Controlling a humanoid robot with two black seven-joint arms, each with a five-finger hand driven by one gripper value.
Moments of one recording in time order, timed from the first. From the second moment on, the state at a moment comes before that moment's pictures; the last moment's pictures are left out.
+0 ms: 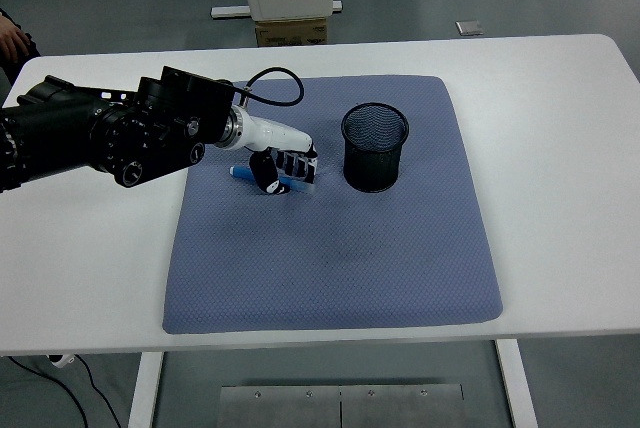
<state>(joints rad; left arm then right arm) -1.48 0.15 0.55 -0.81 0.94 -0.21 -0.23 0.00 0.00 0.39 0.20 -0.12 0.07 0.06</state>
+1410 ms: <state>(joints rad) -1.50 0.16 0.58 -0.81 0.94 -0.21 -0.24 0.00 0.00 0.39 0.20 -0.12 0.07 0.06</state>
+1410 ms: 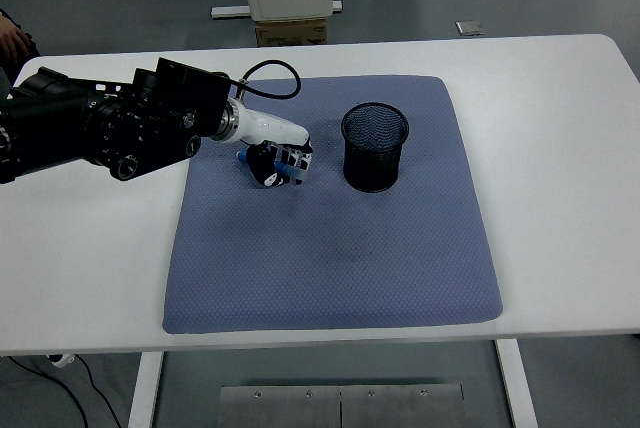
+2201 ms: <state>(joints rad) -1.51 0.16 0.62 -0.80 0.94 -0.20 -0.24 0.00 0.00 0.39 0.20 -0.12 0.07 0.06</state>
